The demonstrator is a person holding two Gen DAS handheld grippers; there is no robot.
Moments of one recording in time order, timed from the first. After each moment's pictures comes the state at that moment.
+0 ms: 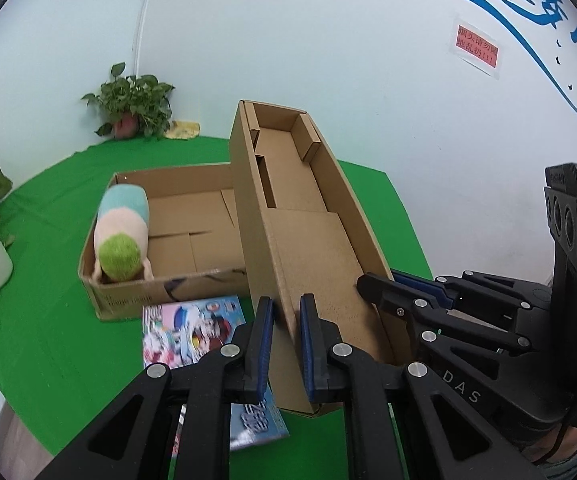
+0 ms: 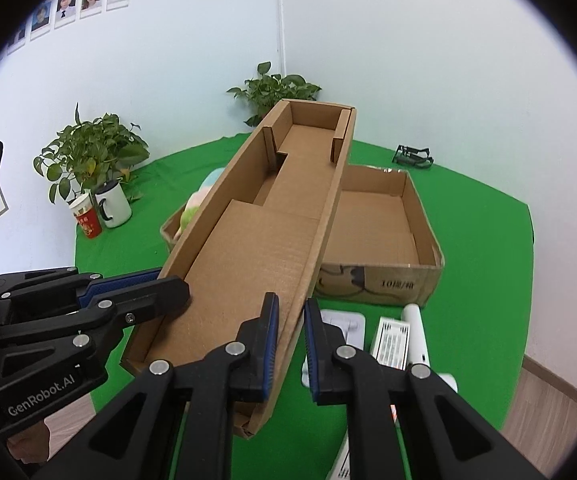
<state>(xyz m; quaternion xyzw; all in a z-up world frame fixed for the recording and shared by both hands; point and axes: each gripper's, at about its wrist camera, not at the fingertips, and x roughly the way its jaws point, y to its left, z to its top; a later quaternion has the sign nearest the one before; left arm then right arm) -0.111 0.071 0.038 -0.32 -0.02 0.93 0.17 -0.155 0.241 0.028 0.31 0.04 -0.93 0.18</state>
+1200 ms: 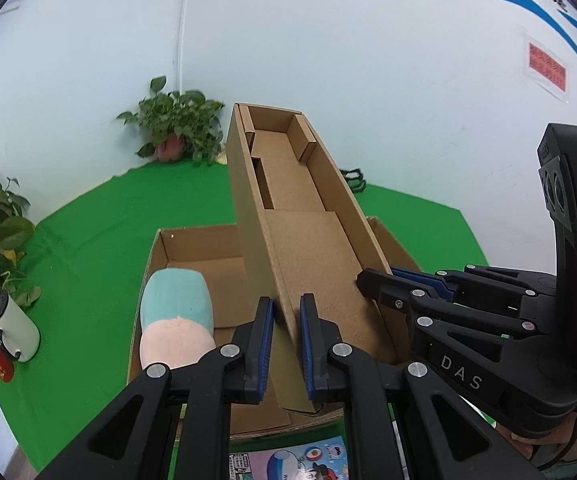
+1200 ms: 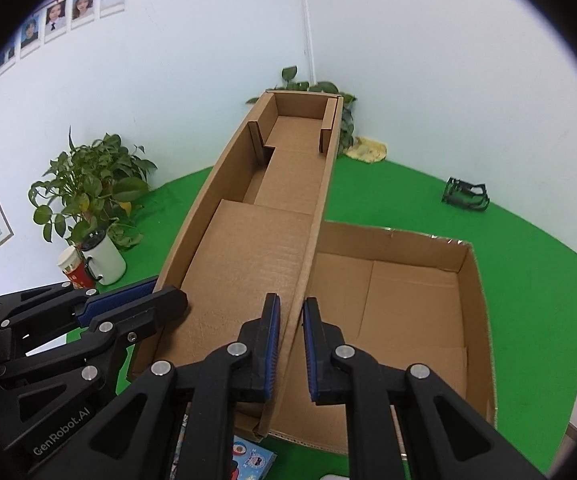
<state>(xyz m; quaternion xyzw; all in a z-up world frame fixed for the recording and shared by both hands) -0.280 0.041 0.095 -0.31 -0.02 0.95 0.08 -0.346 0.189 0.058 0.31 0.04 -0.92 0.25</state>
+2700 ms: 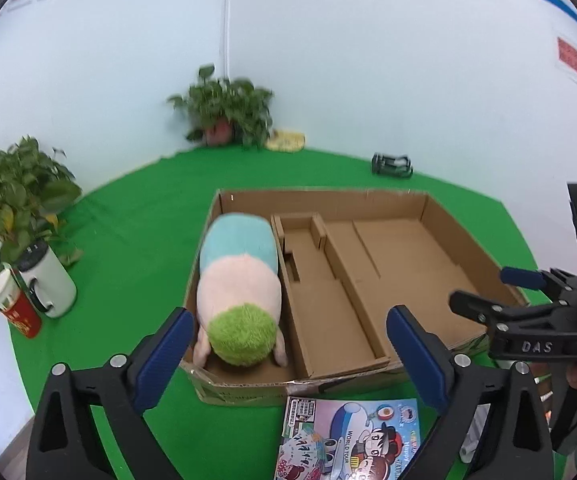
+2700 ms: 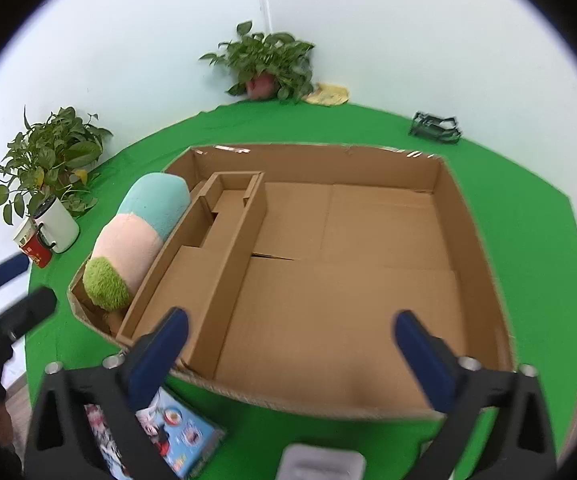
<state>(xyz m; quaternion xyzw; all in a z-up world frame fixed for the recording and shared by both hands) -0.237 -0.012 0.022 -0.30 -0.01 0.96 0.00 -0.339 0.228 -0.011 0.37 0.03 -0.91 0.18</state>
